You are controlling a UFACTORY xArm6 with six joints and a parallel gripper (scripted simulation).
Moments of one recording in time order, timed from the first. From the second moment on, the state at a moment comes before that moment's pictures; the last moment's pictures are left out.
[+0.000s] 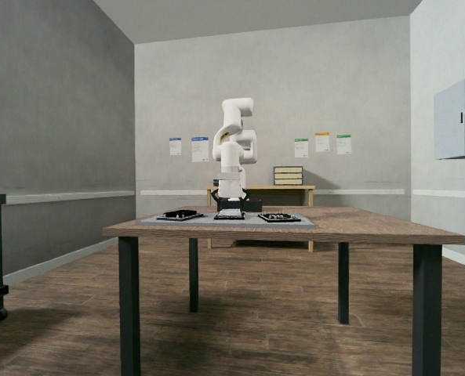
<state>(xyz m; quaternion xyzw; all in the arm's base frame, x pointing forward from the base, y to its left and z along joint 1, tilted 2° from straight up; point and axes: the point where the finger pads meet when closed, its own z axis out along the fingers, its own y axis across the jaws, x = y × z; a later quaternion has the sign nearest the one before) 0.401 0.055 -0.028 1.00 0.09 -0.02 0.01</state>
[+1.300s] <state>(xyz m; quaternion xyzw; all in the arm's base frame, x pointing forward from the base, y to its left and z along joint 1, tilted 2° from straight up) 0.401 0.055 -0.029 1.00 0.09 -0.02 0.01</state>
